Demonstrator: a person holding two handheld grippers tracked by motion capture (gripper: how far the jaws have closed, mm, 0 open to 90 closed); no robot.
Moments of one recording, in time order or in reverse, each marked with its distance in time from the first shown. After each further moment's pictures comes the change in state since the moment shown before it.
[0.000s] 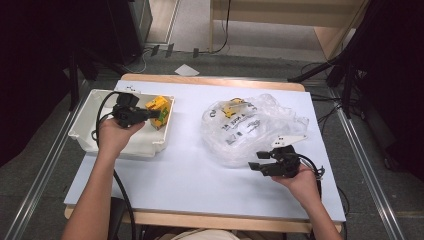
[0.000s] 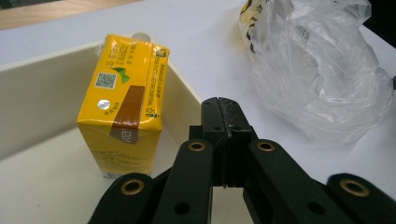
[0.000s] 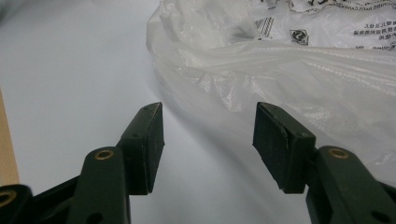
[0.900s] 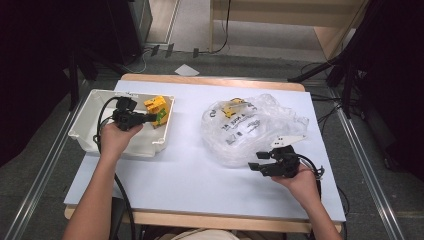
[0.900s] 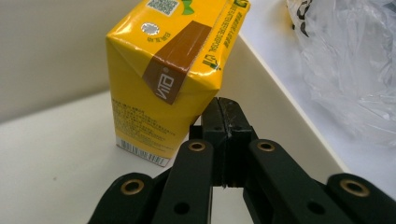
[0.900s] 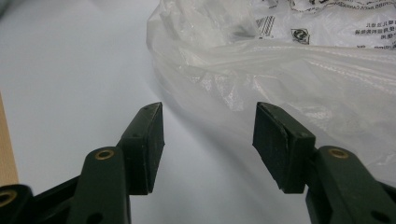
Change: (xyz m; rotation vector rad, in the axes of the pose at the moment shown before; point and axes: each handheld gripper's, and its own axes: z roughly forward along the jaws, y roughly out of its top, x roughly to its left) left arm 0.031 -0.021 0.016 0.025 0.047 -0.095; right arm 0.000 0.000 0.001 0.002 -0.002 -0.004
